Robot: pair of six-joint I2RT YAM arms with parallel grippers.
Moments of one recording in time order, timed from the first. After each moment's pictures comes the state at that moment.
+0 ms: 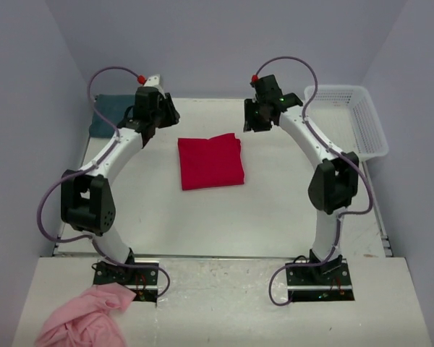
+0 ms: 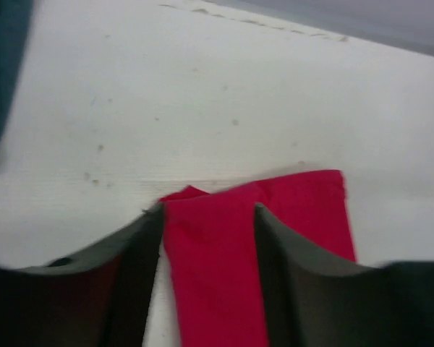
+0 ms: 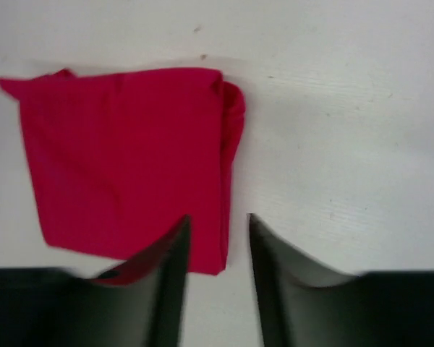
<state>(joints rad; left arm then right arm) -0.24 1.75 1.43 -0.23 -0.03 -0.40 0.39 2.07 1.98 -0.84 0.03 0.31</state>
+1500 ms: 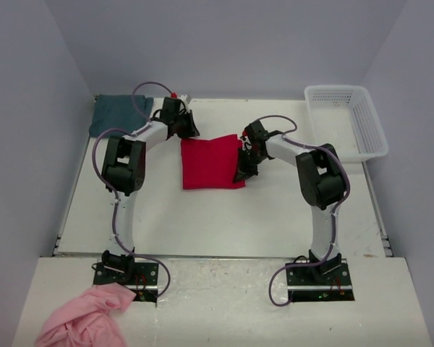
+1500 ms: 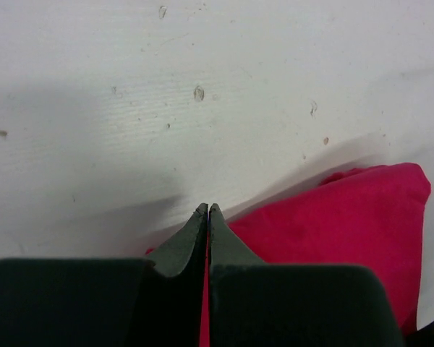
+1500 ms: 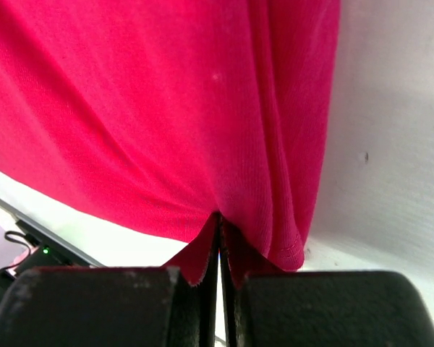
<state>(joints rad) -0.25 2.31 1.74 -0.18 0.31 -0.38 0.43 2.10 1.45 -0.62 -0.43 0.54</state>
